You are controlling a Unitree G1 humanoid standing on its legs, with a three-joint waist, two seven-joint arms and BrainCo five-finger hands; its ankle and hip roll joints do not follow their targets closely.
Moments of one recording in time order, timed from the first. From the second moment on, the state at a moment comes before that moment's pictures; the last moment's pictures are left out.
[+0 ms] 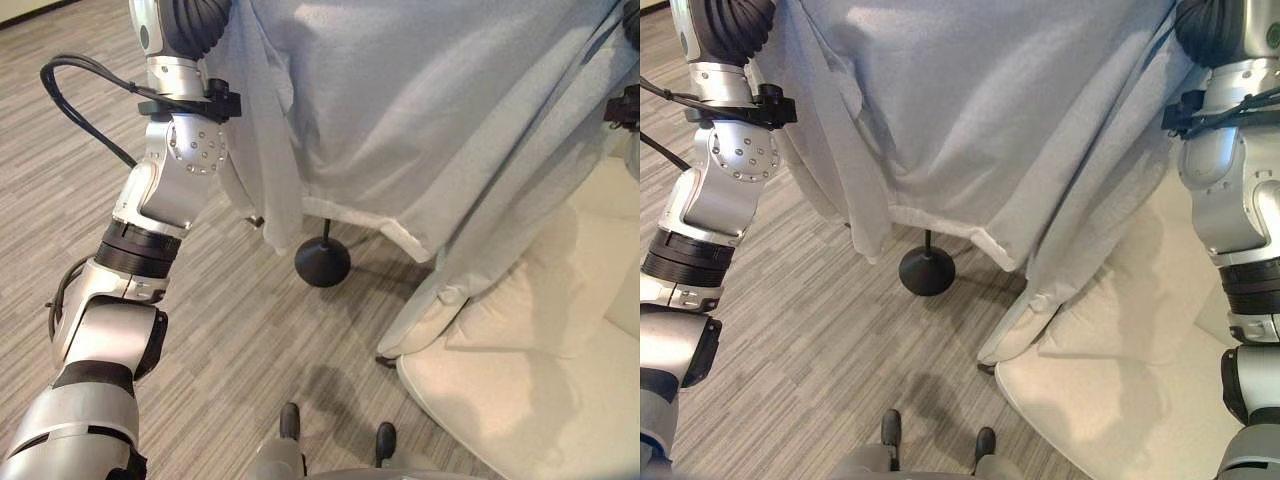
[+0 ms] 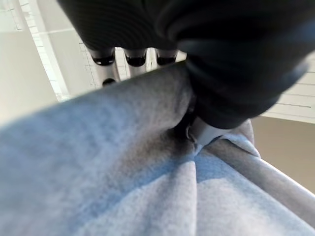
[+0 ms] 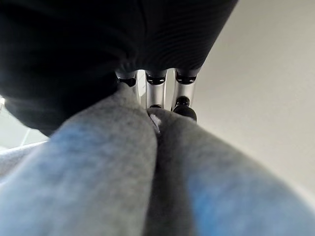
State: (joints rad) left arm -1.00 0.69 -0.27 0.20 0.33 -0.02 0.60; right arm -0.89 -1.03 0.21 0.13 -0.45 0.05 -0.51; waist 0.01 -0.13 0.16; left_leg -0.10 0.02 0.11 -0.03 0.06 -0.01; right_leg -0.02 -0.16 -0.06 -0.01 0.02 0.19
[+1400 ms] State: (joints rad) left arm -1.01 0.67 -0.23 0.19 0.30 -0.01 0.60; right arm -0.95 -1.05 0.23 0.11 -0.43 0.03 -0.51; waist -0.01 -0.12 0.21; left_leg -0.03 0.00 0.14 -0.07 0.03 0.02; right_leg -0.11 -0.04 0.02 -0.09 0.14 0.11
